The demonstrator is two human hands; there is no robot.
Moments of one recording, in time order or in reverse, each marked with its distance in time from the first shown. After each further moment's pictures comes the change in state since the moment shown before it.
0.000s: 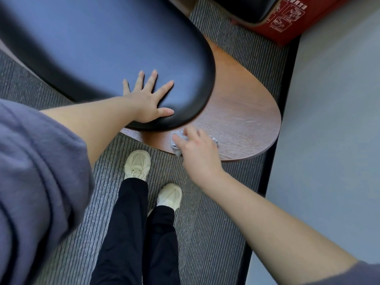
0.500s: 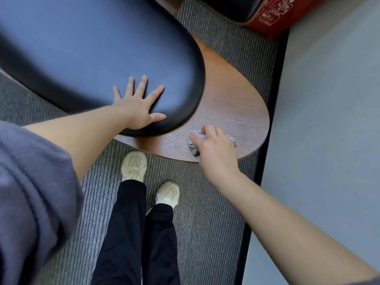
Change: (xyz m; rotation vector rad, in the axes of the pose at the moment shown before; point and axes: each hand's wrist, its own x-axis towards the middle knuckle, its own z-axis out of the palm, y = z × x) left_hand 0.000 0.000 -0.004 0.010 -0.032 0.008; right_hand -0.013 0.043 -0.011 -0.040 0.121 0.116
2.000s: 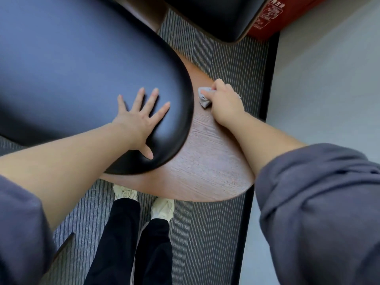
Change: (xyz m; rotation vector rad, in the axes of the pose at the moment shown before) left_hand 0.045 0.026 -0.049 0.410 -0.166 0.171; right_hand 0.189 0.112 -0.009 0.000 -0.134 0.079
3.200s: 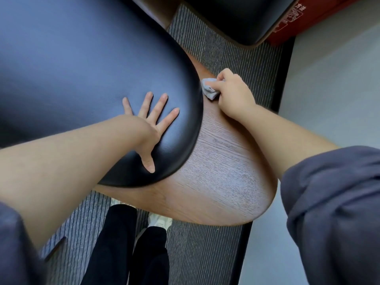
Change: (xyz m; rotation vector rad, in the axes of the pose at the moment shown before) left_hand 0.020 0.001 -0.016 -0.028 -0.278 0.021; right_hand 0.049 0.010 0.003 0.097 0.039 -0.074
